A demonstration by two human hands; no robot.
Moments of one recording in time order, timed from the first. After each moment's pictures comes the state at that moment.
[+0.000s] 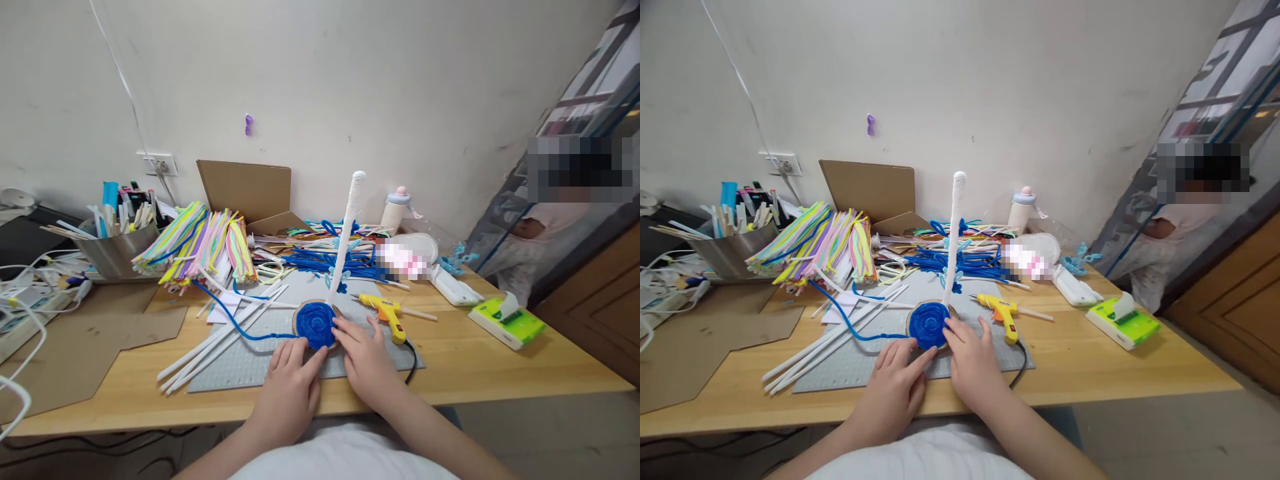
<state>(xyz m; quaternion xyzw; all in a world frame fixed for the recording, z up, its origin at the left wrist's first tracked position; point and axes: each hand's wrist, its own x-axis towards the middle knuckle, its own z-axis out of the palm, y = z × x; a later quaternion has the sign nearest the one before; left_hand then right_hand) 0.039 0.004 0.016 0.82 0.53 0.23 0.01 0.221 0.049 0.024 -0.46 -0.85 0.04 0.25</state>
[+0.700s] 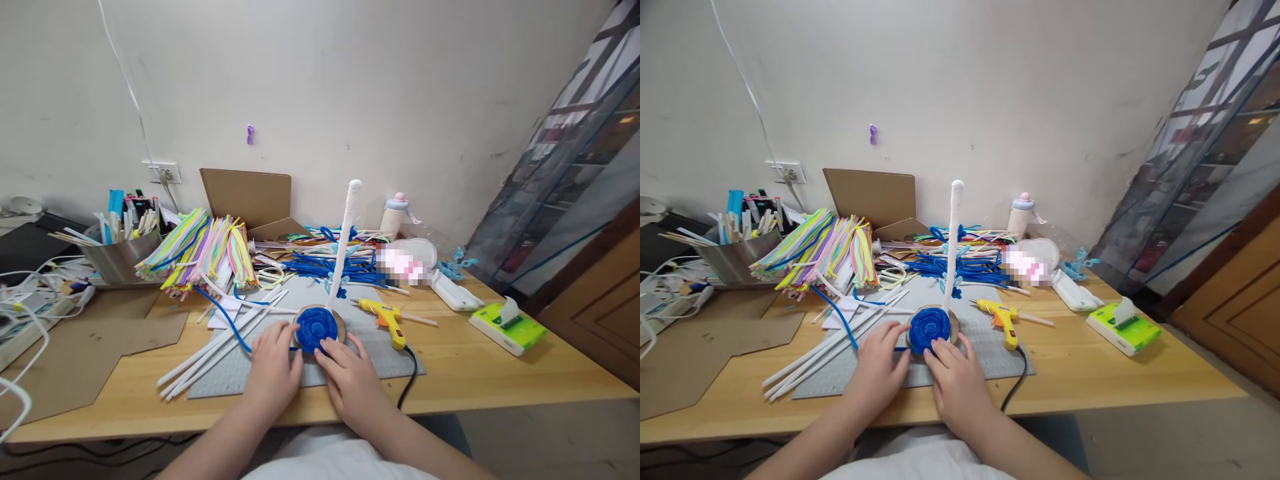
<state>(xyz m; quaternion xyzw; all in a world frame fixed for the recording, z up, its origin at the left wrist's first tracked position) 0.021 0.030 0.032 0.74 0.61 0.28 0.00 0.204 0.034 0.003 -0.40 -0.87 0.04 0.29</state>
